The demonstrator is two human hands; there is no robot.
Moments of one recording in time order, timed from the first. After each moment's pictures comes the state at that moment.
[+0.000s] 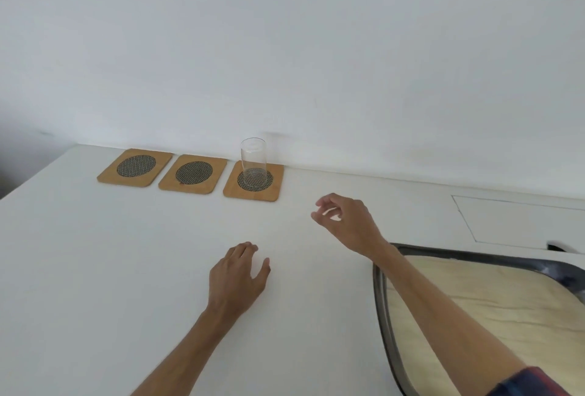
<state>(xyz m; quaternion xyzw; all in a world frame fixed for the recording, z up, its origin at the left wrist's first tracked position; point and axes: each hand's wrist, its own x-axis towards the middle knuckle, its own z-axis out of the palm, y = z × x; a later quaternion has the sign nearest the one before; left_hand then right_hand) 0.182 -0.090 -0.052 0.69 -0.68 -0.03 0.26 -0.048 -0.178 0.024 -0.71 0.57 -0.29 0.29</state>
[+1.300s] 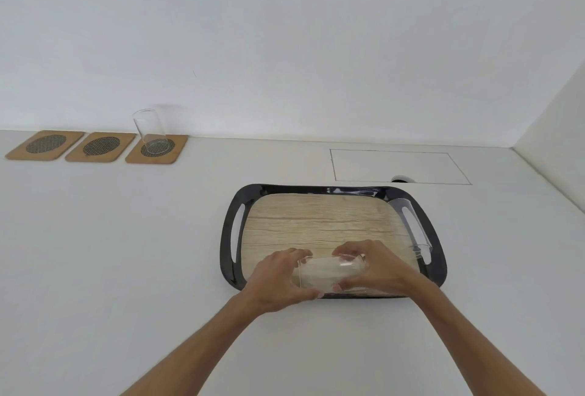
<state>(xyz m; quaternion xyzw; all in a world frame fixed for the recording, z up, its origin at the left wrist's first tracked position) -0.147 0.048 -0.022 0.51 -0.81 -0.26 0.17 -0.387 0.043 0.008 -0.72 0.59 -0.10 0.36</state>
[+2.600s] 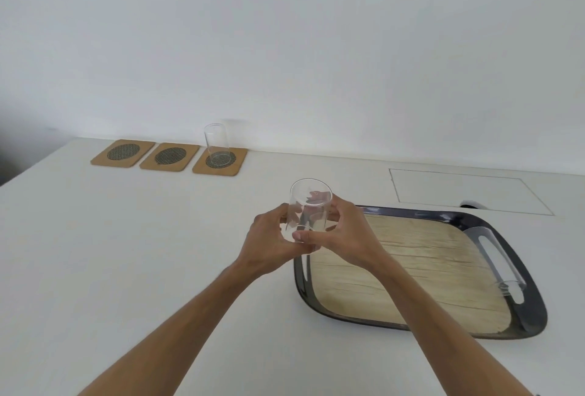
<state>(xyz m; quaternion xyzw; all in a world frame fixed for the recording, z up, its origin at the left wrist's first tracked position) -0.005 -0.001 0.040 0.53 -0.69 -0.27 0.40 -0.184 -0.011 0.063 -0.70 0.50 -0.36 0.37</state>
